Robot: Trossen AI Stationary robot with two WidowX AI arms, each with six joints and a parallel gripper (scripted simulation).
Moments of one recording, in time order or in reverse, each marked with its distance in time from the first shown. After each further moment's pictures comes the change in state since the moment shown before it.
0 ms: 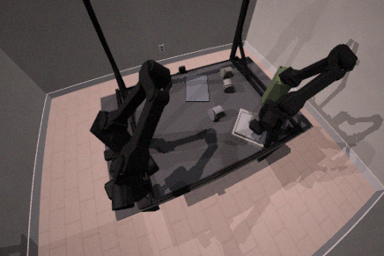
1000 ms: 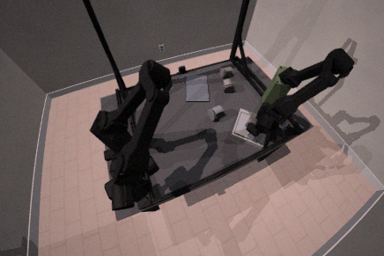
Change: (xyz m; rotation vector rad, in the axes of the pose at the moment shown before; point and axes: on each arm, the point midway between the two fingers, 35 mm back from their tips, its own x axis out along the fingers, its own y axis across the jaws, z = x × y) left arm 0.033 0.000 0.001 0.001 0.002 0.003; right arm 0.000 0.000 0.000 0.000 0.000 0.000
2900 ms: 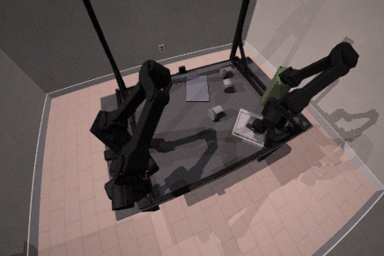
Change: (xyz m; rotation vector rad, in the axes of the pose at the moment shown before) left arm -0.058 0.003 -0.001 0.007 0.003 0.012; right arm 0.000 0.000 0.000 0.000 0.000 0.000
